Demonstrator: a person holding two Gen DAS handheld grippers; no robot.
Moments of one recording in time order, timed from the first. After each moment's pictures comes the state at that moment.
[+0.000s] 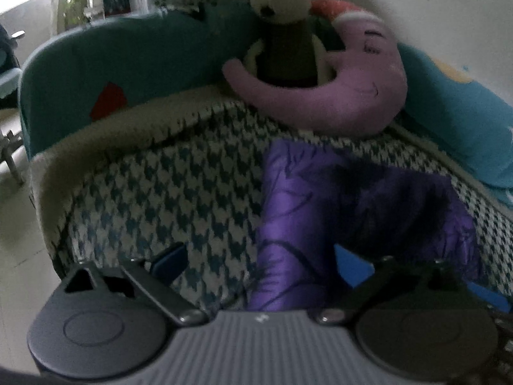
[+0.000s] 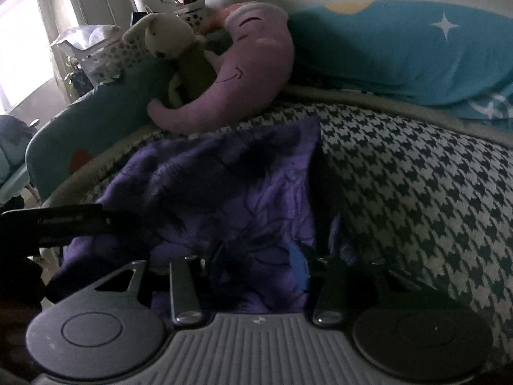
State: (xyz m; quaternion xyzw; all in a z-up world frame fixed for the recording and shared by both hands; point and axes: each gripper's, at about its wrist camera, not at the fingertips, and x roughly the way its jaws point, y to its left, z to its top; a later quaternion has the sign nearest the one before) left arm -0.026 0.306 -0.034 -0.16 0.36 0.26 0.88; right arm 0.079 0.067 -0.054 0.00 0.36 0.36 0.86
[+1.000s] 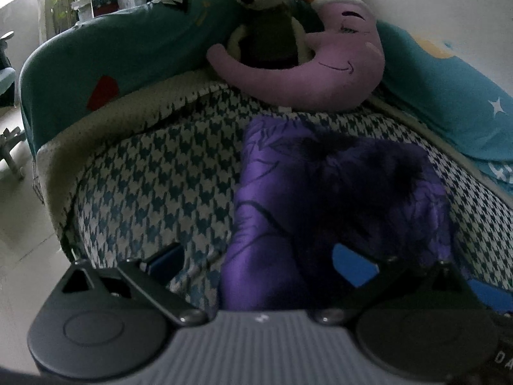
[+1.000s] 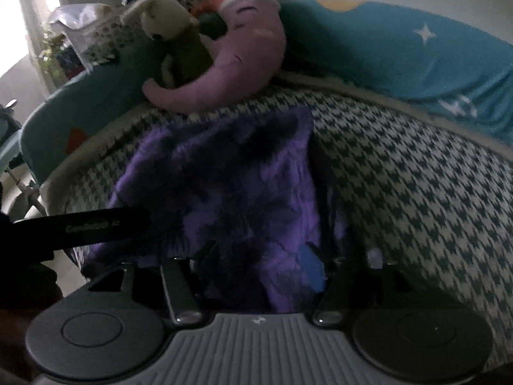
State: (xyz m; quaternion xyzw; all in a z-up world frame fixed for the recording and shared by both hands) left arm -0.043 0.281 -0.014 -0.15 0.40 0.24 0.87; right arm 0.029 0.068 -0.002 -0.04 0.43 0.30 0.85
